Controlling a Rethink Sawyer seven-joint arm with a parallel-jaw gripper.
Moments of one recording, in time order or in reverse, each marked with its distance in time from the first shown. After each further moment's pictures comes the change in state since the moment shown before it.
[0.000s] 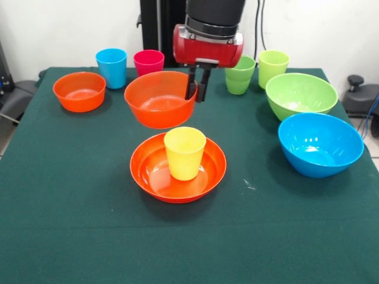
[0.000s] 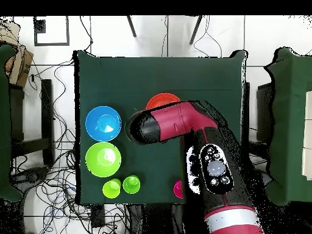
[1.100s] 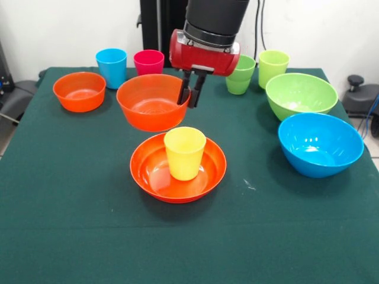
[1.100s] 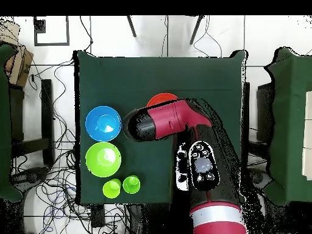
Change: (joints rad) arm 0.094 0.046 -0.125 -0.072 0.005 0.000 0.000
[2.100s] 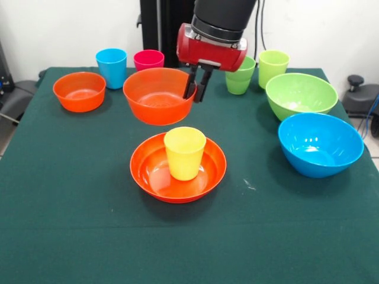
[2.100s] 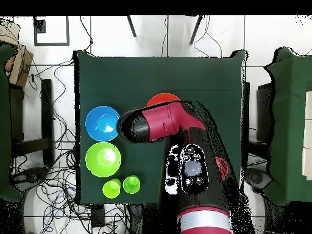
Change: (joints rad) arm 0.071 0.002 -0.080 -0.007 0.066 0.000 0.000
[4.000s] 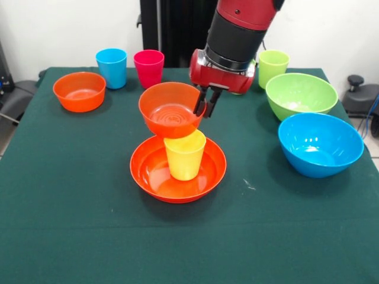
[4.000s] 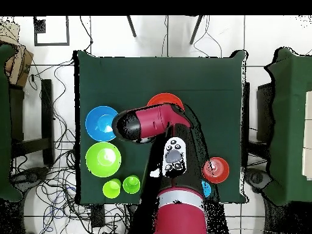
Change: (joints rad) arm 0.115 0.145 -0.128 -0.064 0.103 0.000 0.000
